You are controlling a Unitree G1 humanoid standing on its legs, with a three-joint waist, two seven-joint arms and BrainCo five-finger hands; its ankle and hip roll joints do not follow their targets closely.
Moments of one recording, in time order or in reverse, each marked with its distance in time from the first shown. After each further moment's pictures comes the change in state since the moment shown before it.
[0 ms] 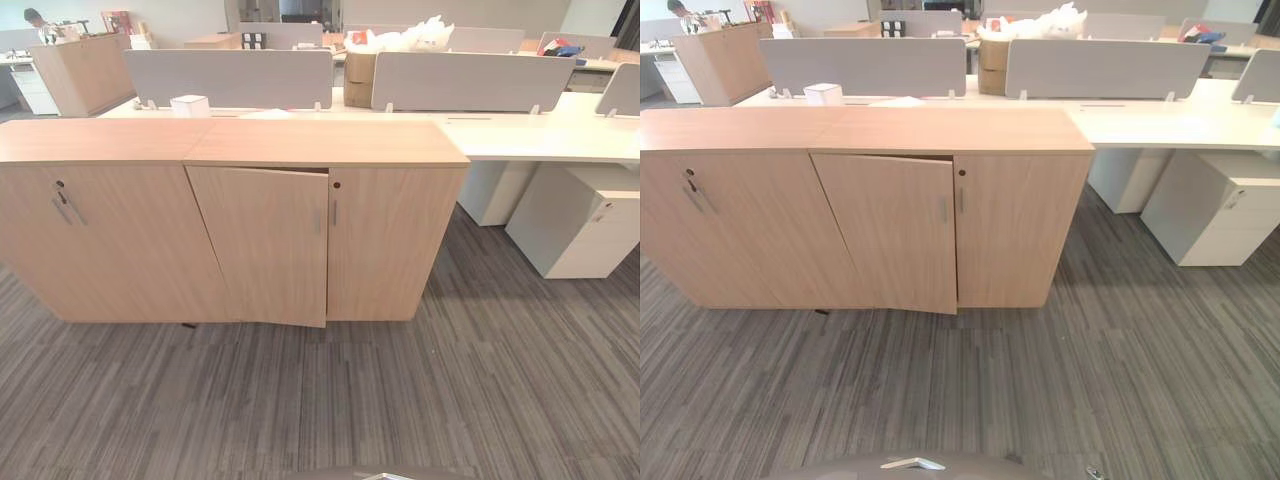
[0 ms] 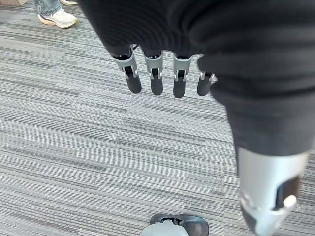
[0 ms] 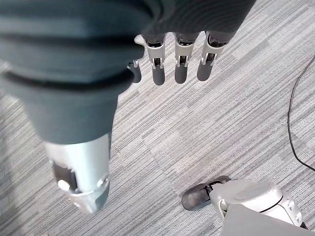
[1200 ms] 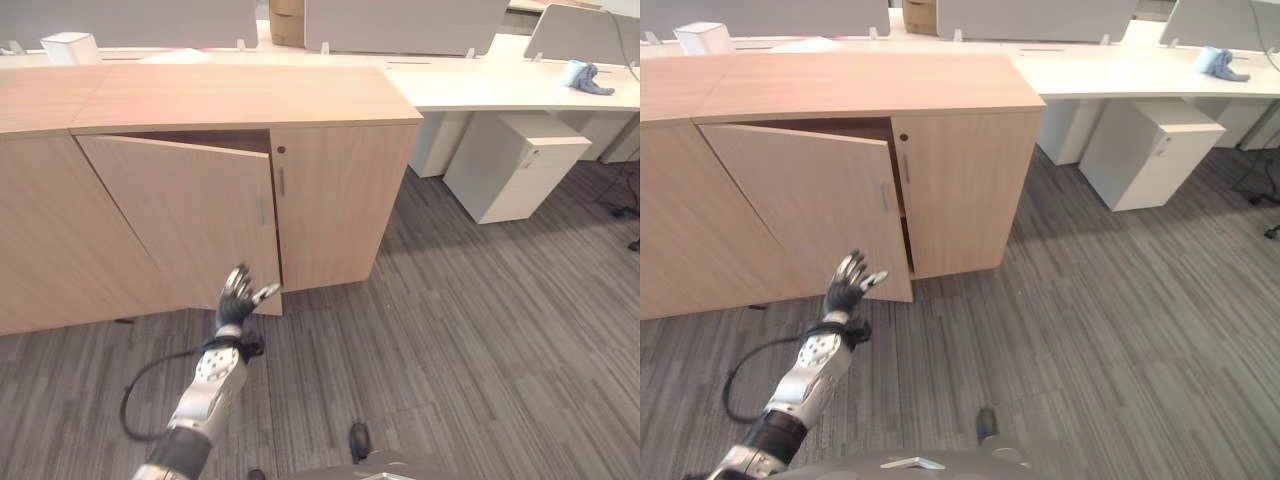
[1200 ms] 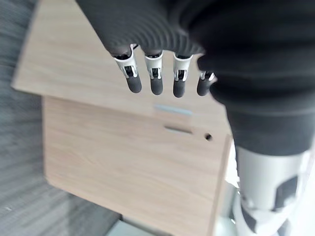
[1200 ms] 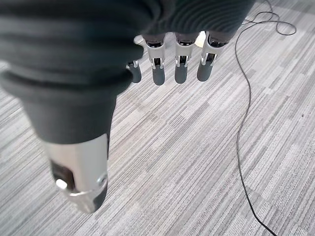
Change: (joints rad) left arm -0.131 0.084 -0.258 -1.134 -0.342 -0.146 -0.085; right arm 0.118 -0.064 -0.111 -0.014 -0.108 0.004 0.018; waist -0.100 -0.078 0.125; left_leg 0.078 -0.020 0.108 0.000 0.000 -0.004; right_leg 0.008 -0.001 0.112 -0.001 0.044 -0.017
